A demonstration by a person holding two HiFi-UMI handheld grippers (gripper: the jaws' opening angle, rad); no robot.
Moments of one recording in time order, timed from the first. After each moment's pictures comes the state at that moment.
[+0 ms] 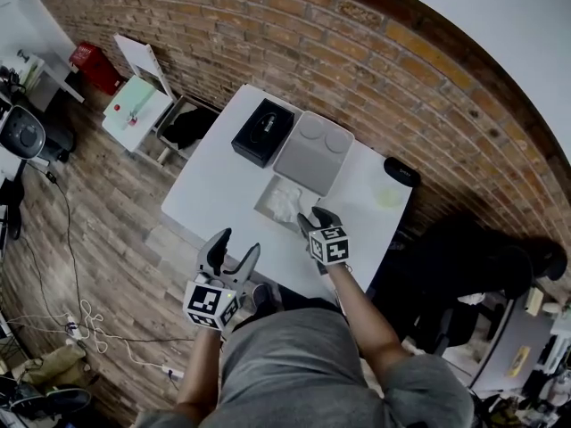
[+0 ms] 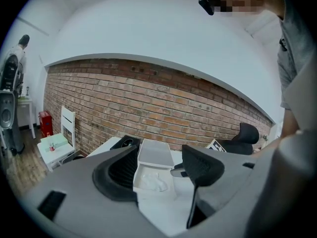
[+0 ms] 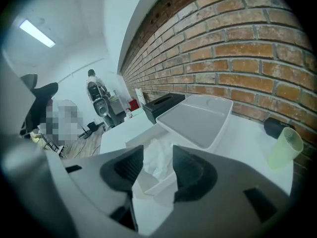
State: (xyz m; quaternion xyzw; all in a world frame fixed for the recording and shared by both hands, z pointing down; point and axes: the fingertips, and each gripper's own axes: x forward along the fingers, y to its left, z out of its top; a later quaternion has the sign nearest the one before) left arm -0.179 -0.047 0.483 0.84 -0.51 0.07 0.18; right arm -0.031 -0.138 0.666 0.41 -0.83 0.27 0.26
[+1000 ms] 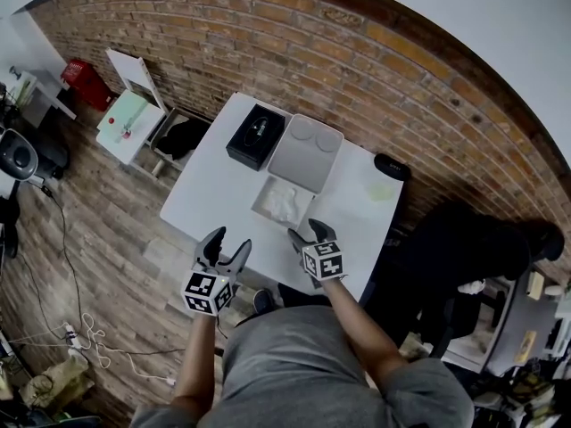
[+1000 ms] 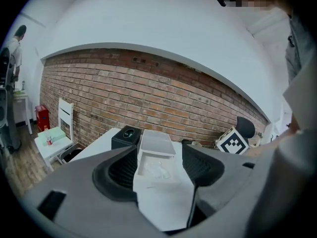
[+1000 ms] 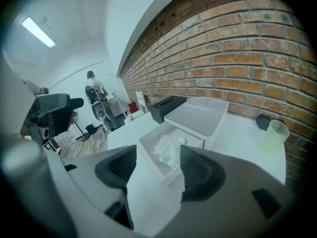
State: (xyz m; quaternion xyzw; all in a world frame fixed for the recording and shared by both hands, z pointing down) left arm -0.200 -0.043 0.526 0.84 -0.49 0.09 0.21; right arm -0.041 -0.085 0.644 0.43 -0.83 0.27 0.25
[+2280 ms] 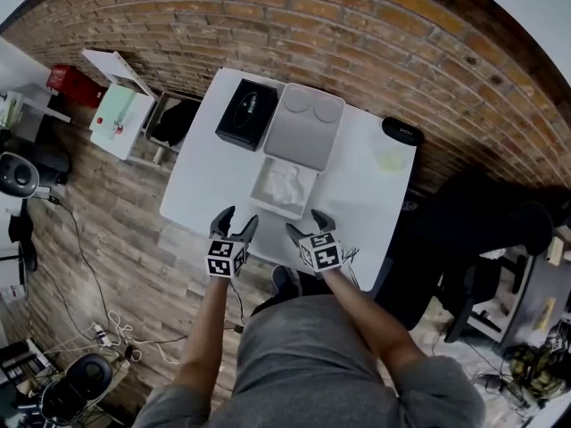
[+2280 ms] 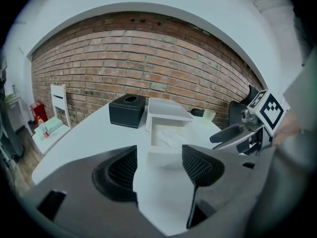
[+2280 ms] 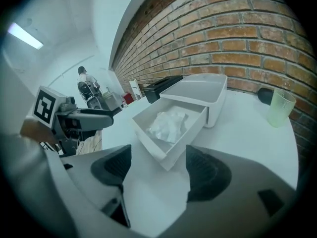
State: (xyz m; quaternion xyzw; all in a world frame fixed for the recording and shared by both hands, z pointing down) left arm -0.193 -0.089 0.683 0.83 -0.46 0.21 0.24; right arm -0.048 -0.063 0.716 0.43 -0.80 0.32 0.28
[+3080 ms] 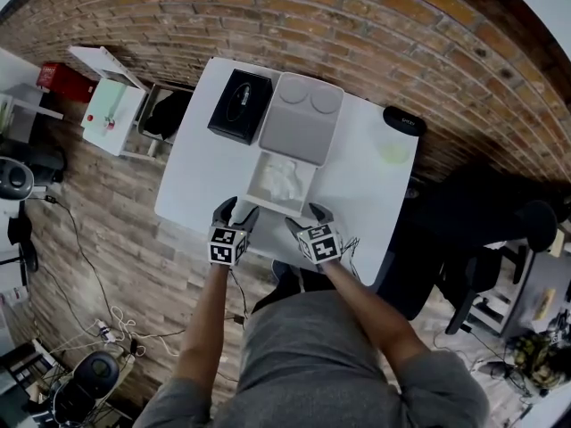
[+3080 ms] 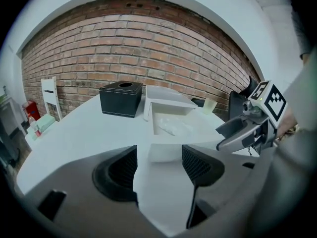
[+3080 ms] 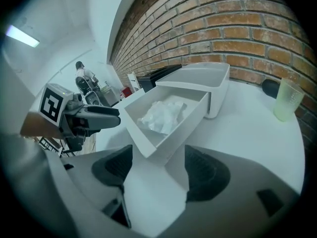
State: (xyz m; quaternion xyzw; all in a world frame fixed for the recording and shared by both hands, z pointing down) left arm -0.184 -0.106 0.735 0.84 -0.42 0.25 0.25; right arm -0.048 -0.067 0.752 0.42 -0.79 0.34 0.31
